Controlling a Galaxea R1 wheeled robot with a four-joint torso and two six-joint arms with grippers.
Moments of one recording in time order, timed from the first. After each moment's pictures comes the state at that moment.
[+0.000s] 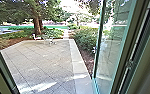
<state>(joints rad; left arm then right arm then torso) 1.49 3.02 -2.65 -0.01 -0.09 0.25 -1.57 3.00 -2.68 -0.58 0.01 0.59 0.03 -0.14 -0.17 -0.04</state>
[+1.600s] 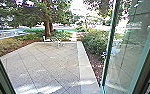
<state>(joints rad) 1.51 3.02 -2.65 -0.01 -0.09 0.25 -1.57 3.00 -2.69 -0.58 0.01 0.59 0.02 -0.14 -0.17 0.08</state>
